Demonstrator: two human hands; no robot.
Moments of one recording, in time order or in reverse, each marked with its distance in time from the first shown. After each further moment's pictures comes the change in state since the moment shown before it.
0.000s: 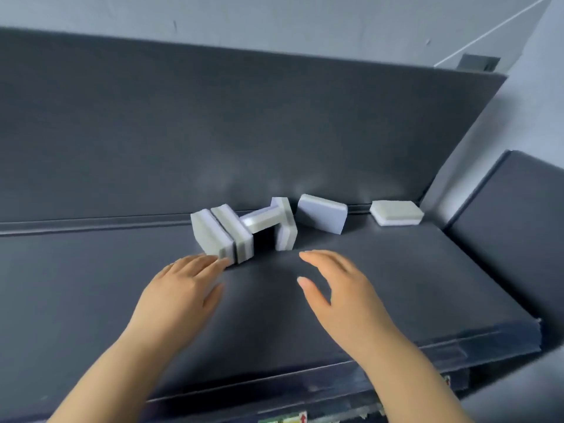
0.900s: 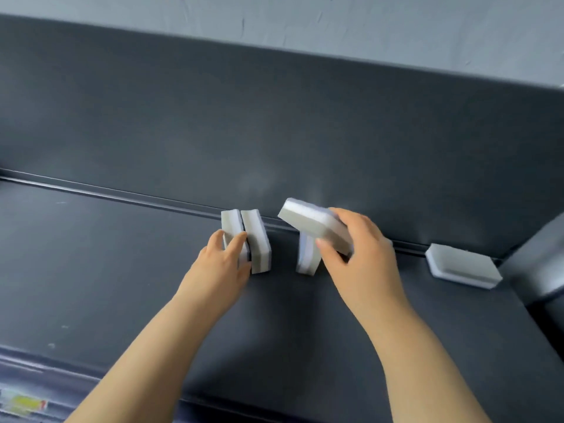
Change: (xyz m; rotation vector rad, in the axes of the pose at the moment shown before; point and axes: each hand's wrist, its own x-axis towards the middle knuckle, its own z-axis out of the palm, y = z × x) left_hand 0.057 0.037 0.031 -0.110 -0.039 -0.569; right_hand 0.105 0.038 -0.014 0.271 0.149 -0.196
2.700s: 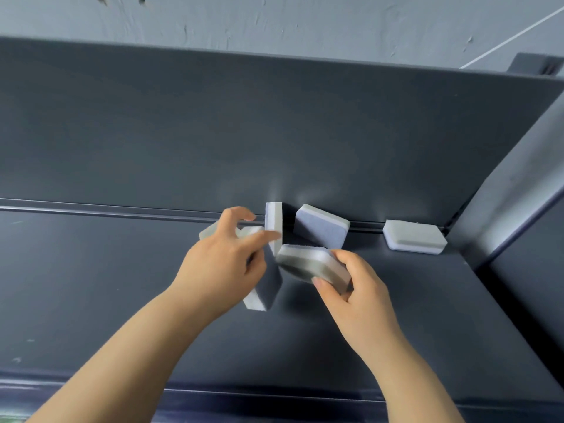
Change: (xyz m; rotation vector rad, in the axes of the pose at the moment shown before) left_hand -0.029 0.068 -0.038 -0.069 0.161 0.455; right_hand -0.077 0.029 -0.033 0.153 -0.033 0.238
